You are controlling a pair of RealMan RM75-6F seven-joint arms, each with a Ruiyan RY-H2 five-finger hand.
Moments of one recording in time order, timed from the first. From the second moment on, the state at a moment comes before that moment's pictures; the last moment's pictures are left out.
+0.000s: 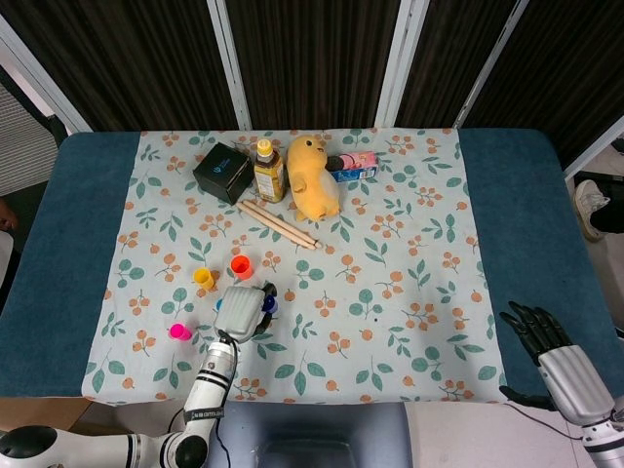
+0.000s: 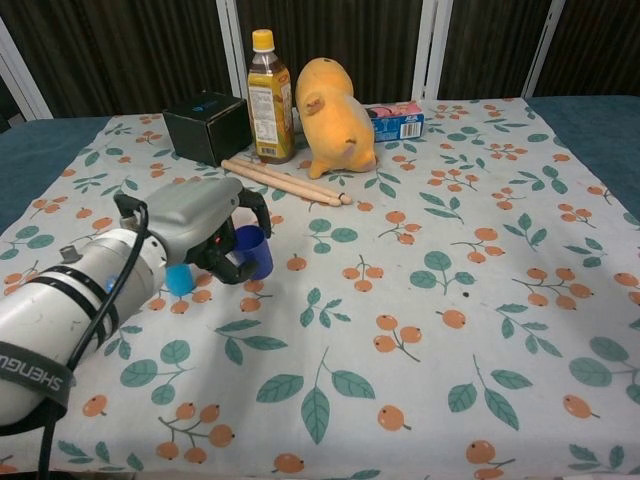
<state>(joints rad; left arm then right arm) -0.67 -1.87 -0.26 -1.58 0.96 1.22 0.80 0.06 -1.00 -0.11 -1.61 -1.78 1.54 0.19</state>
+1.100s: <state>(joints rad) -0.81 -1.79 -0.40 -1.42 0.77 1.20 0.80 0.06 -0.99 -0.09 -1.62 -1.75 1.54 0.20</state>
